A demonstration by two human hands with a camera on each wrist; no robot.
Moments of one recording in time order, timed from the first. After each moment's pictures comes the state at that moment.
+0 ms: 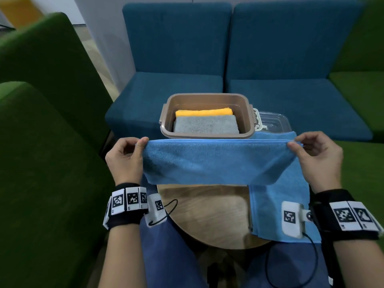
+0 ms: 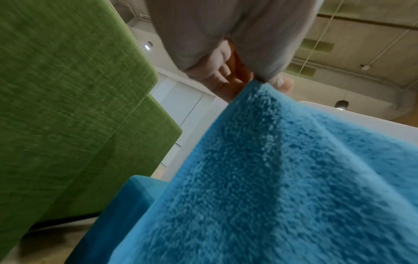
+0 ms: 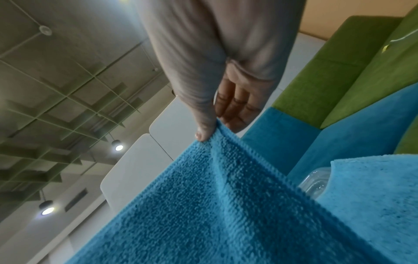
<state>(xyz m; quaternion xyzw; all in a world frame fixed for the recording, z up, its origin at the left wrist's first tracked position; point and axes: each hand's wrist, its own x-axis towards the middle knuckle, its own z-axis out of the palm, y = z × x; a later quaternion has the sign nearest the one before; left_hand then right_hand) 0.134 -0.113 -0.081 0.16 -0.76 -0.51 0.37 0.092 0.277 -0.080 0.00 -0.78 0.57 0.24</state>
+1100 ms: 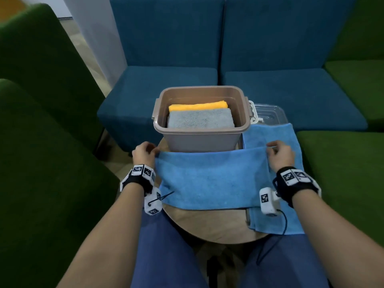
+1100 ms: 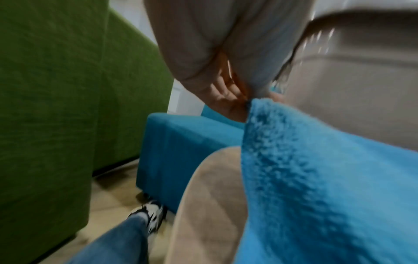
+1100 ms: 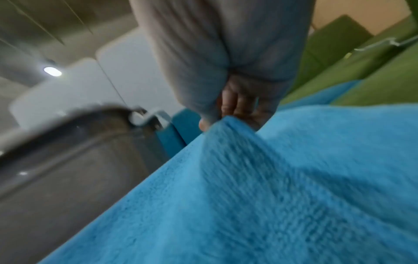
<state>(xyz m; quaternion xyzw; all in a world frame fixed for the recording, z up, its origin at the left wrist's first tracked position) 0.065 -0.114 -0.163 0.22 -0.88 -0.41 0.10 0.043 0.263 -0.162 -0.17 -0.91 0.37 0.05</state>
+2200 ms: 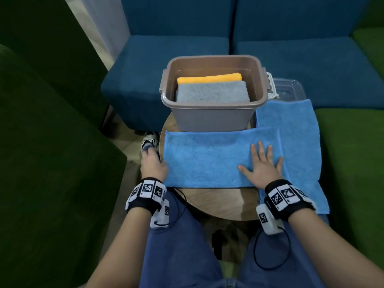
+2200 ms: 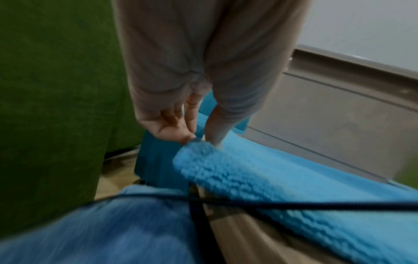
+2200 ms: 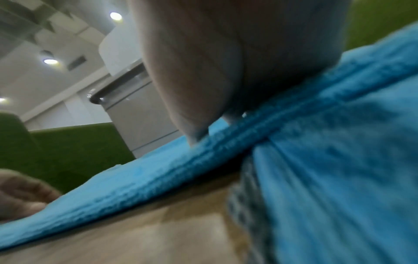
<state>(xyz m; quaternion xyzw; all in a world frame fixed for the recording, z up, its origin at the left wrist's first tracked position) 0.148 -0.098 -0.185 0.27 -0.91 -0.30 -0.04 0.118 0.205 -0.206 0.01 -0.97 0.09 -0.24</state>
